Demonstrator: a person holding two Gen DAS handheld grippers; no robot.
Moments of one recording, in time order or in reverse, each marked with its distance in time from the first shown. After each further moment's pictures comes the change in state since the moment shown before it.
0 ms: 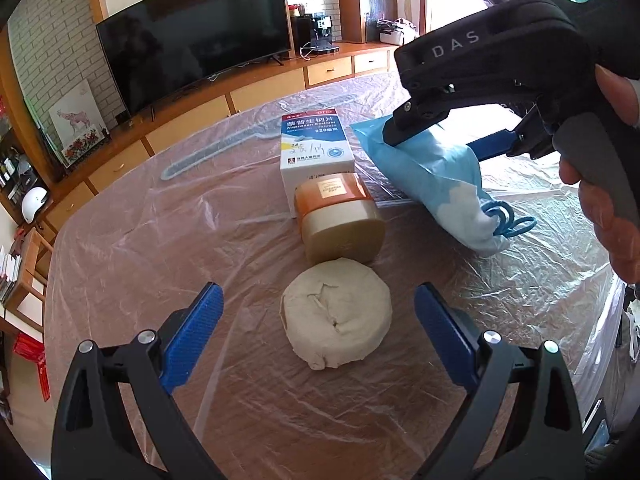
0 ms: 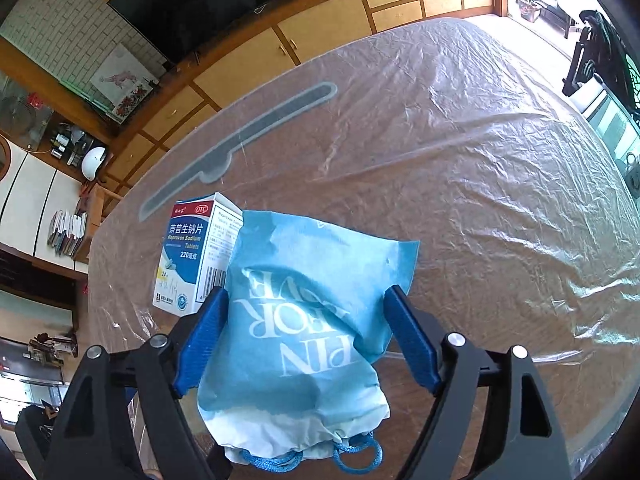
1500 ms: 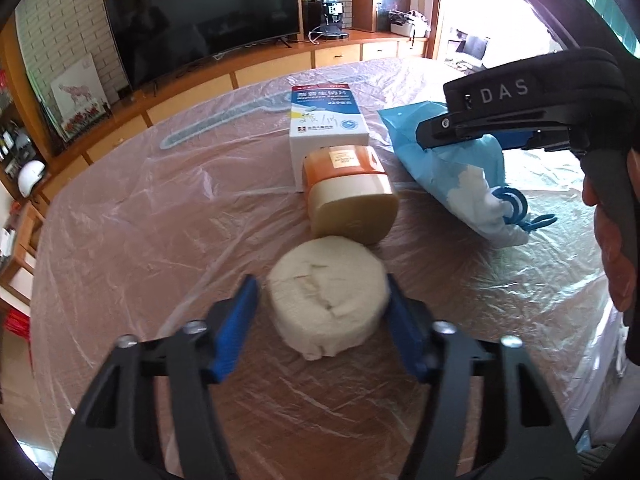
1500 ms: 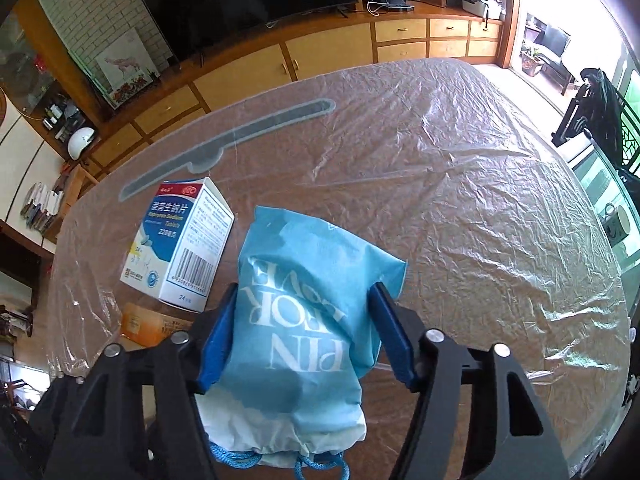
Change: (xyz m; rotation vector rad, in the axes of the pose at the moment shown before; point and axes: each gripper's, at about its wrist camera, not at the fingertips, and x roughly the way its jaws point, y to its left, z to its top) left arm 0.012 0.005 -0.007 -0.068 0.054 -0.031; right arm -0.005 0.005 -0.025 -0.130 -0.109 -0.100
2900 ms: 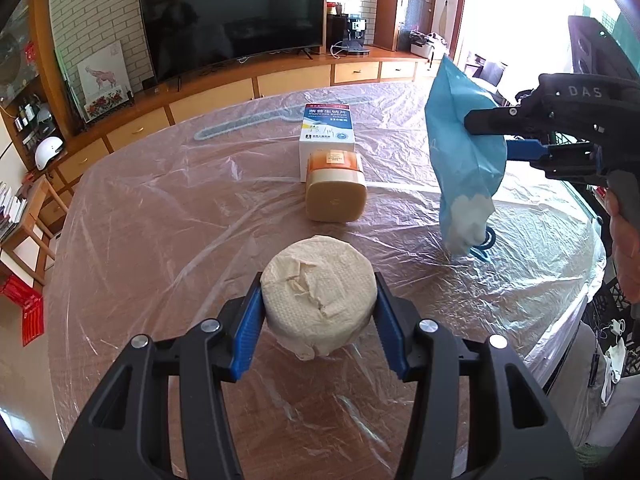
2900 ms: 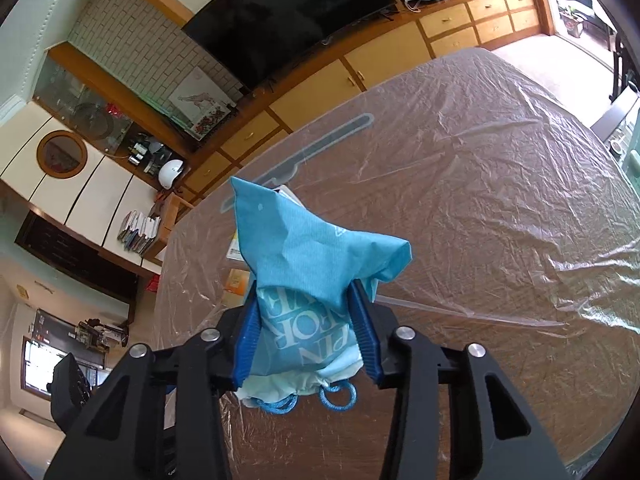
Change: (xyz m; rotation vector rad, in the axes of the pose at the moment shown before) left arm -0.049 -0.008 -0.019 -0.096 -0.048 0.034; right arm -0.070 -0.055 -0.025 0.071 -0.043 0.391
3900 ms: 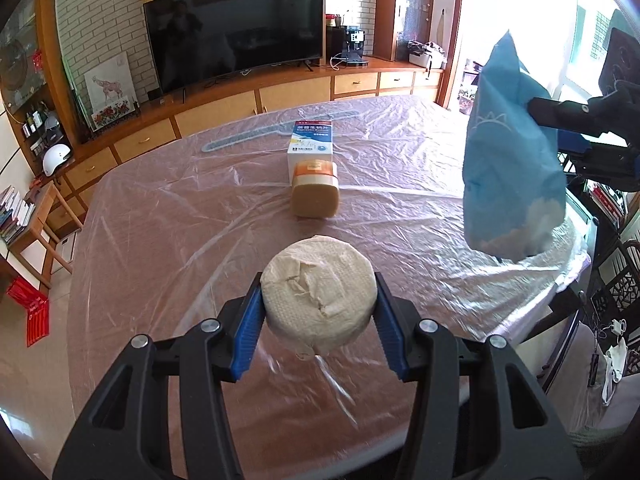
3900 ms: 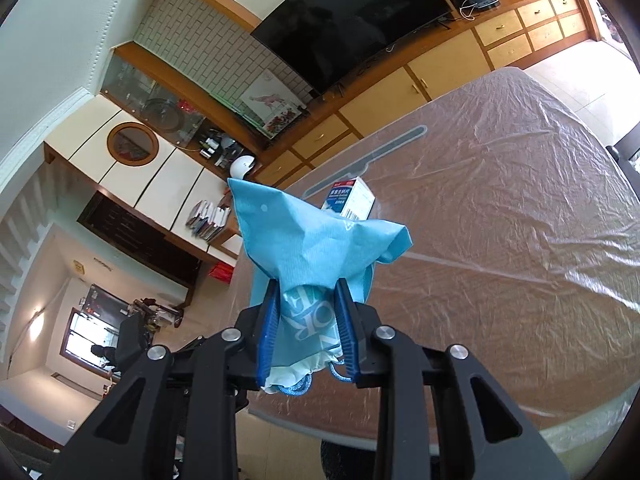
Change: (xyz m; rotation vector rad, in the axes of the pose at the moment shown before) left arm -0.044 -0.016 -0.018 0.011 -0.042 0.014; right arm -0.104 -0.017 -0.037 -0.061 0.000 0.260
